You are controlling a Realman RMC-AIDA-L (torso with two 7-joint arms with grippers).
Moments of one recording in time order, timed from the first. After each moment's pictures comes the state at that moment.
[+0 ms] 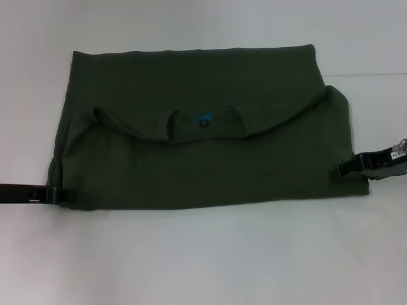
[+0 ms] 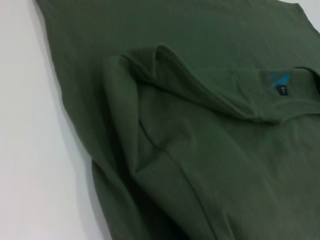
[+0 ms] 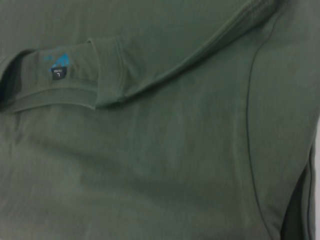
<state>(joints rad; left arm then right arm) -0.59 -2.05 0.54 0.75 2.51 1.30 -2.11 0.77 1.96 -0.71 -0.67 -2.65 -1.31 2.52</state>
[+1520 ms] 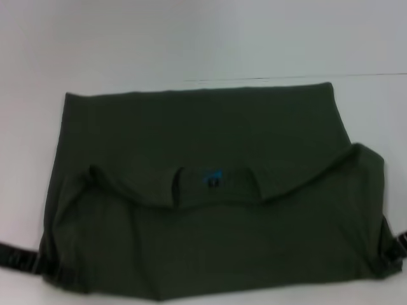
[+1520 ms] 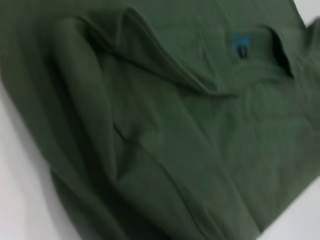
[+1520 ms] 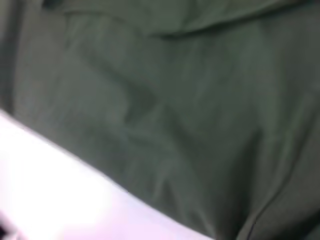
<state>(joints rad) -0.61 -2.01 0.48 0.82 2.70 1.82 -2.19 0.72 1.92 -0.74 -0.68 -2.72 -1.74 2.30</state>
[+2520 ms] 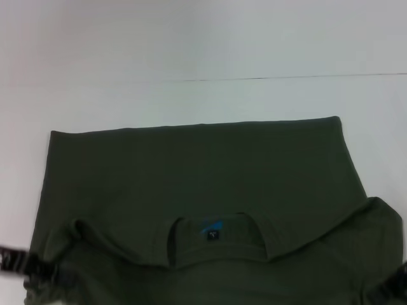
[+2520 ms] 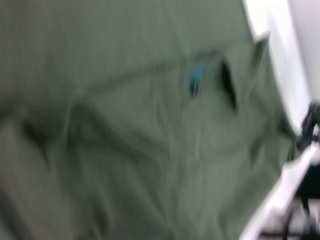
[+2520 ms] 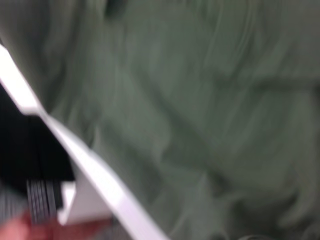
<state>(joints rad) -0.63 -1.98 0.36 0.81 2.73 2.03 -2.20 0.70 1.94 -0.69 -0.68 -2.72 -1.90 2.17</state>
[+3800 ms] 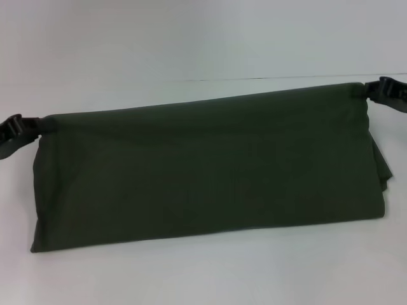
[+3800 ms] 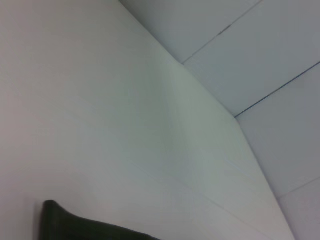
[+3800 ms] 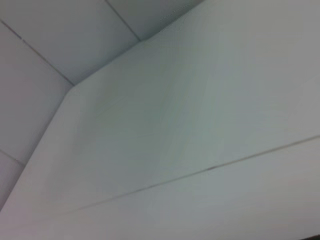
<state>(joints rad) -0.60 -2.03 0.16 0.70 2.30 1.42 -2.20 0.73 1.92 -0.35 -0.51 -2.28 -1.15 2.17</state>
